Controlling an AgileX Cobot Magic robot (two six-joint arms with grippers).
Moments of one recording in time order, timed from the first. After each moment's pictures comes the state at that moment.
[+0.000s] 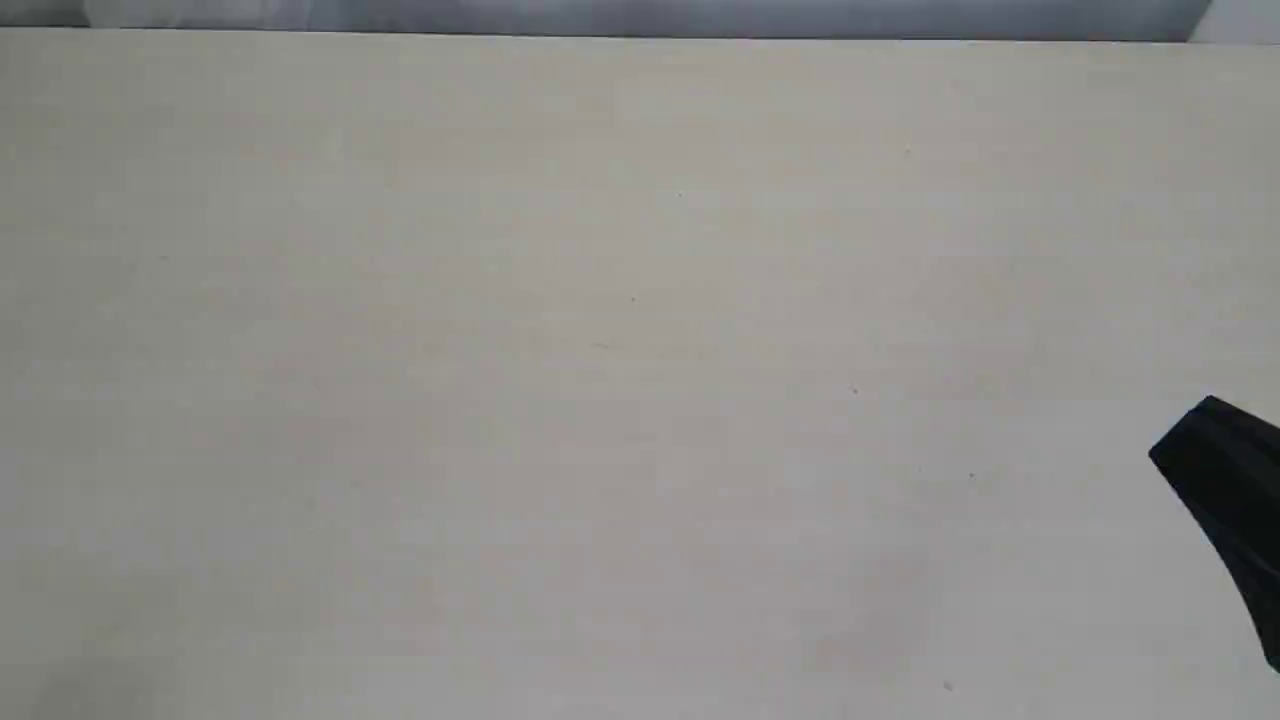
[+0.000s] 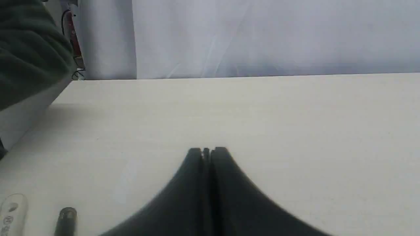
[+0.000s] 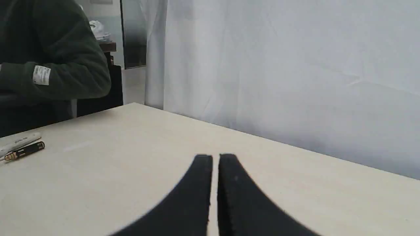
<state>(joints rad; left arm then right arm) 0.00 0.00 0.00 0.07 0.26 -0.07 0.61 0.01 0.00 0.07 0.04 -0.05</state>
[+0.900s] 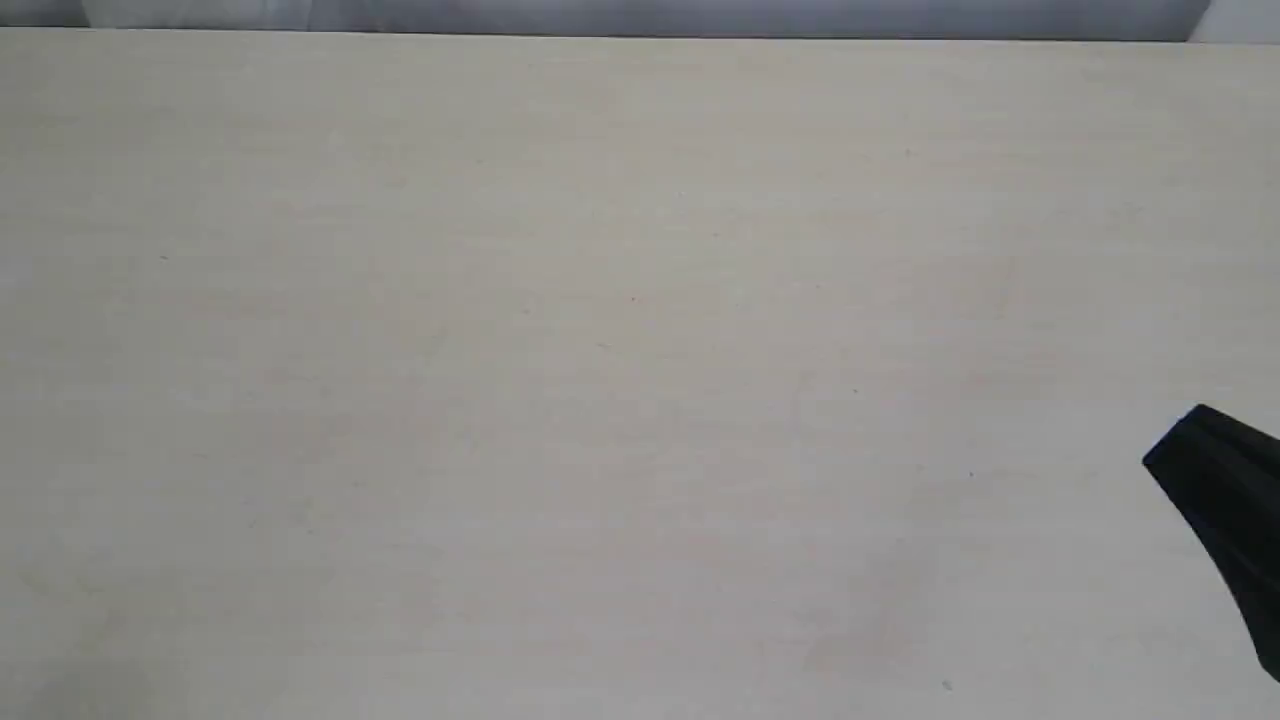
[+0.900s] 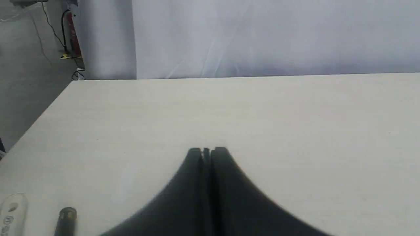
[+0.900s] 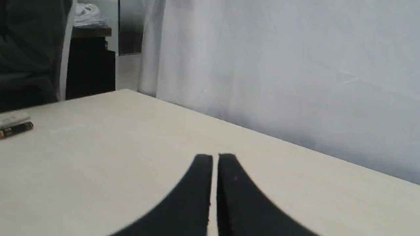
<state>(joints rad) 0.00 0.00 0.00 0.07 0.26 -0.07 0.58 0.01 0.00 0.05 0.07 -0.09</state>
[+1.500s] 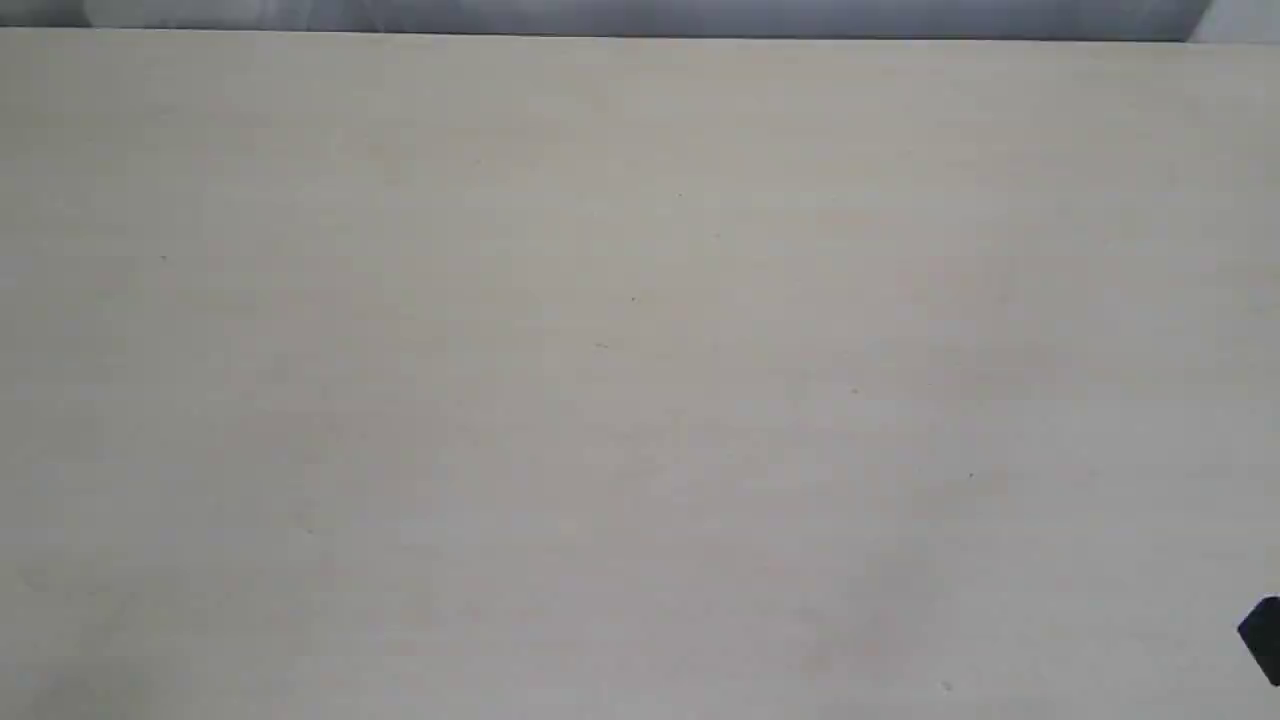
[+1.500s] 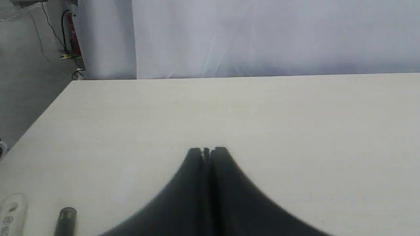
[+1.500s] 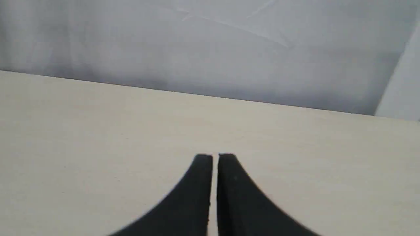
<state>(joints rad) 0.00 0.00 0.00 0.07 0.26 -0.07 0.09 0.01 0.00 0.04 0.20 -0.07</state>
